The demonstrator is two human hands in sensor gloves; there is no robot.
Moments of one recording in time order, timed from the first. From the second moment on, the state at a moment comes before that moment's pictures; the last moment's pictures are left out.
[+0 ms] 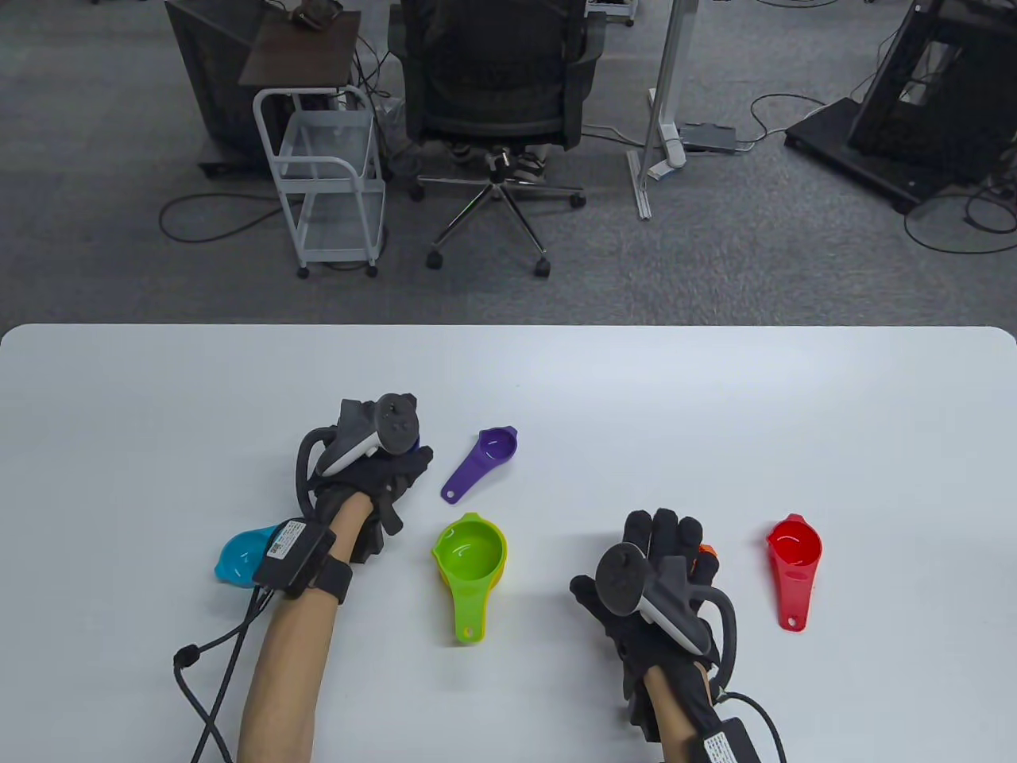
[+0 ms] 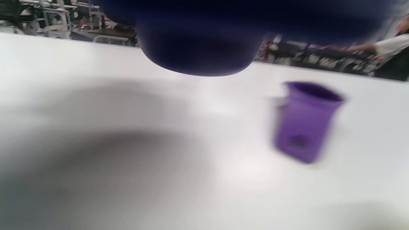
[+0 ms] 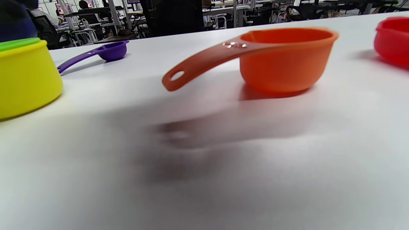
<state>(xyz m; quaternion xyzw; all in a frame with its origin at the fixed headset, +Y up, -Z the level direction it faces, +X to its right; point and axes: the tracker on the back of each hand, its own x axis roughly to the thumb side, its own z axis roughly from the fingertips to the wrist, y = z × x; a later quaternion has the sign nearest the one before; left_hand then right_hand) -0.188 -0.687 -0.479 -0.10 -0.09 0.04 0.99 0.115 -0.715 -0.306 -0.03 0.10 0.99 0.08</state>
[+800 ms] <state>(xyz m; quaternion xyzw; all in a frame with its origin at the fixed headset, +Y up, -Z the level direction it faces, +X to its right) -0.100 -0.710 -0.360 -0.15 -0.05 0.08 0.98 0.105 -0.716 -0.305 -0.02 0.13 0.99 0.06</state>
